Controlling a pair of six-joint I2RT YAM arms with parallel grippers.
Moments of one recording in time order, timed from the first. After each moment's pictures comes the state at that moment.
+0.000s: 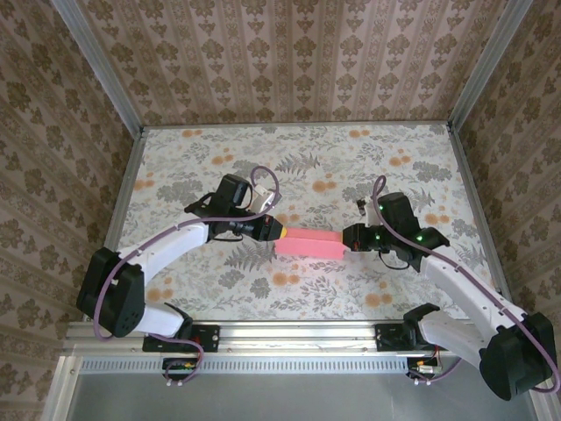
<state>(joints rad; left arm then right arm) -0.61 1.40 0.90 -0.38 0.71 -0.21 0.35 1.01 0.67 -0.48 -0.43 0.44</state>
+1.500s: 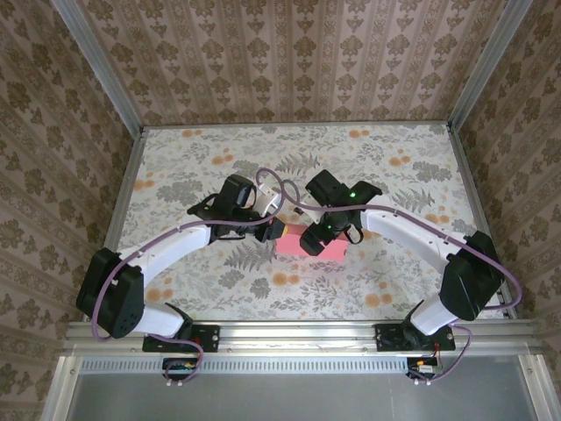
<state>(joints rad) -0.65 1.40 0.90 -0.34 0.60 -0.11 0.69 1.54 1.26 -0.95 -0.07 -0.12</state>
